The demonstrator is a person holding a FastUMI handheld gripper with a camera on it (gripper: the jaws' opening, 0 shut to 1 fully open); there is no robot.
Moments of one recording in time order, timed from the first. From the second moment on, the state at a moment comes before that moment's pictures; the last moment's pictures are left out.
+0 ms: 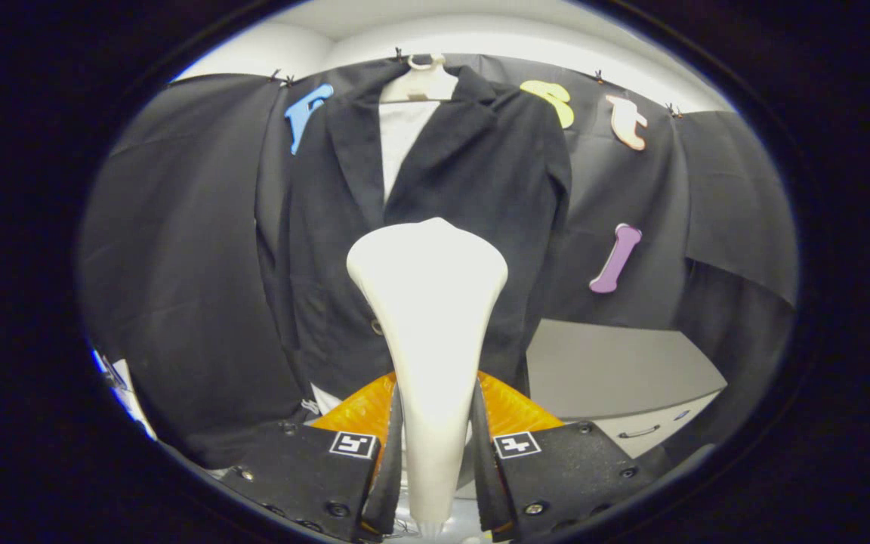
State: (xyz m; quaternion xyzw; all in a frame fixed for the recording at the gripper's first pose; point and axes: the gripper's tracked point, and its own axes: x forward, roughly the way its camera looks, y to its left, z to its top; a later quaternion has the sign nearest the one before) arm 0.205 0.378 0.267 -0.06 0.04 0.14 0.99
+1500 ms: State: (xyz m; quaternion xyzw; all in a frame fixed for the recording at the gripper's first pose) arm 0.265 0.549 0.360 -0.12 0.00 0.12 0.99
